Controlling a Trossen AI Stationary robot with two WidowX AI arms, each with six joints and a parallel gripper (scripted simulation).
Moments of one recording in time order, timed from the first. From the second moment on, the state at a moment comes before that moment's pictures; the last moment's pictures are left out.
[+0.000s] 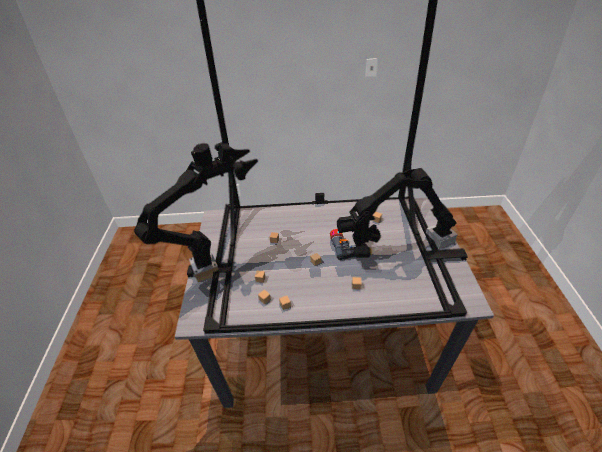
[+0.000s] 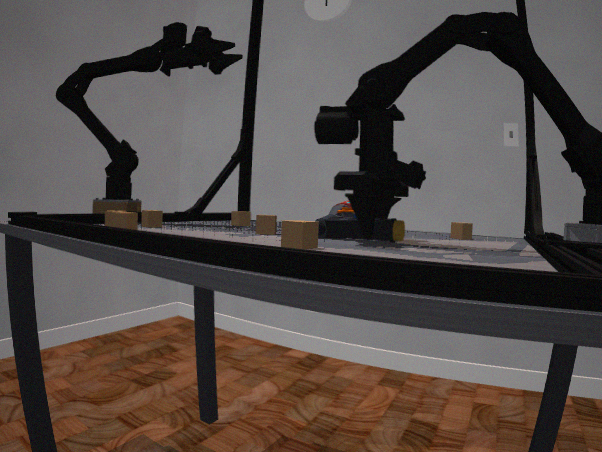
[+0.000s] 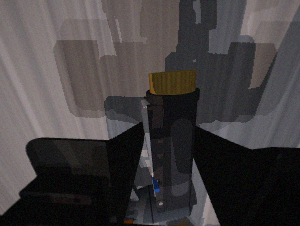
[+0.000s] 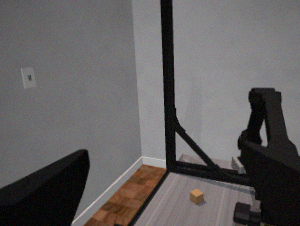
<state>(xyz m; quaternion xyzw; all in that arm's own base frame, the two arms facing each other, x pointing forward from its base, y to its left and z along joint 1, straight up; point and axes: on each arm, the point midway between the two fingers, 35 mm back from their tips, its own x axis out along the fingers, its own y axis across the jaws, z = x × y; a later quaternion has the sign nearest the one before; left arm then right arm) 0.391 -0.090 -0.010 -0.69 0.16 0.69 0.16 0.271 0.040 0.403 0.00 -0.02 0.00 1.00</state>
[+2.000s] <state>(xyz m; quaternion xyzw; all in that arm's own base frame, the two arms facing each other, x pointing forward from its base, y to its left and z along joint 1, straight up) 0.406 -0.091 0.063 -0.72 0.12 0.67 0.12 0.271 0.040 0.403 0.00 -0.02 0.00 1.00</state>
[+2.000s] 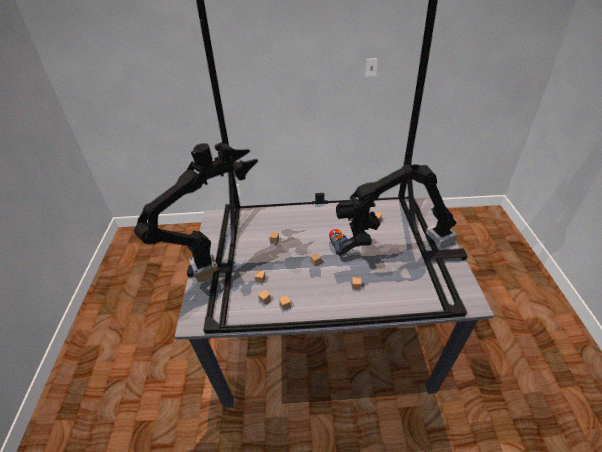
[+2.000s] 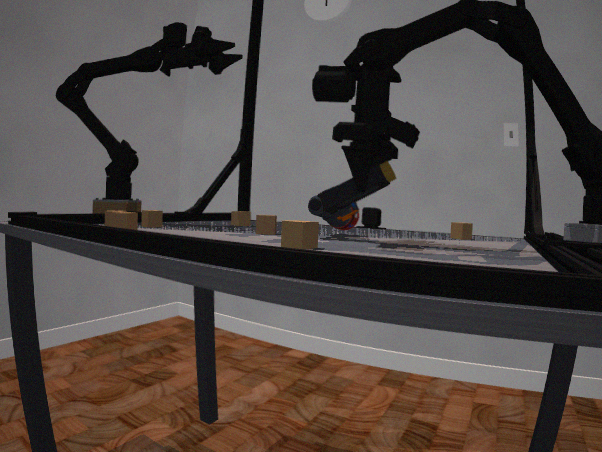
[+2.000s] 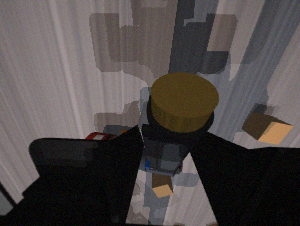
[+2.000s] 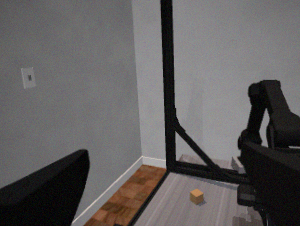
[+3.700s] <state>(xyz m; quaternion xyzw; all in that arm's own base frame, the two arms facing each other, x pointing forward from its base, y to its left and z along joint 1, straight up) 0.536 -0.152 0.043 -0.91 0.13 0.37 0.10 0.271 0.040 0.403 0.00 -0.02 0.00 1.00</state>
